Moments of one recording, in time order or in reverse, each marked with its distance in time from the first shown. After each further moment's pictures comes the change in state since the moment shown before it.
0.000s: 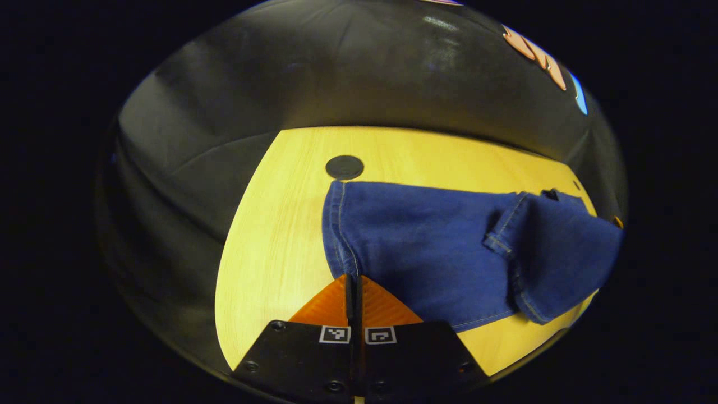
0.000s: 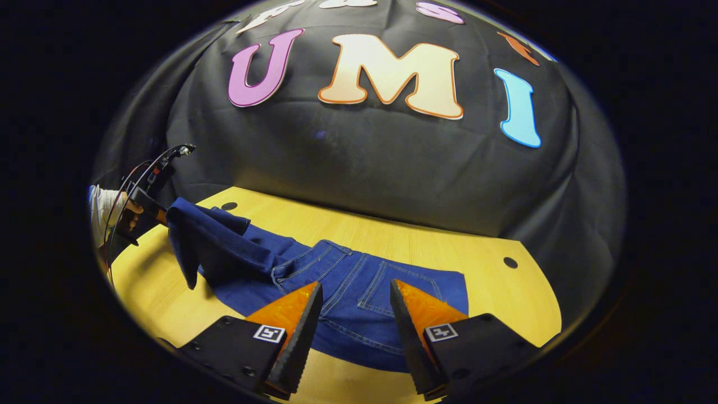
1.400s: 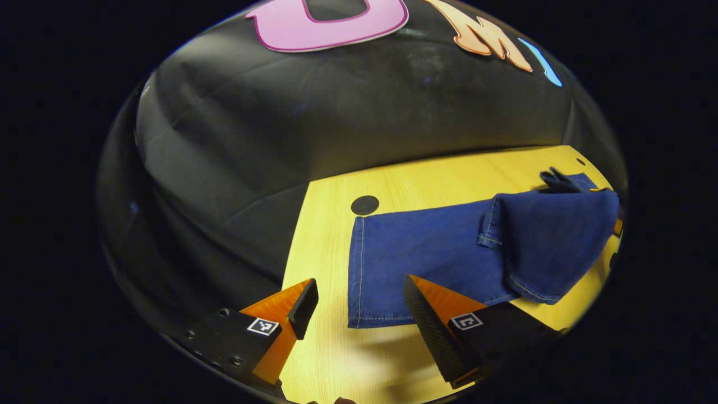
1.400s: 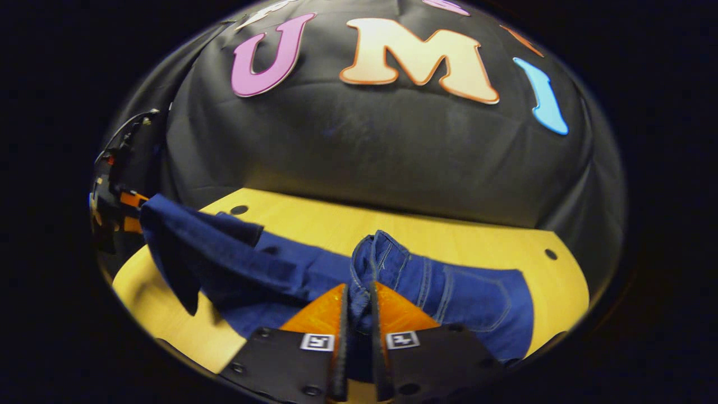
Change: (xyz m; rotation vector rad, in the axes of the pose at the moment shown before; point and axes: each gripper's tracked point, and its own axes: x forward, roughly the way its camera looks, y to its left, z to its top) left arm -0.033 0.021 0.005 0.218 -0.130 0.157; right arm 0.067 0.140 -0.068 0.068 0.048 0.110
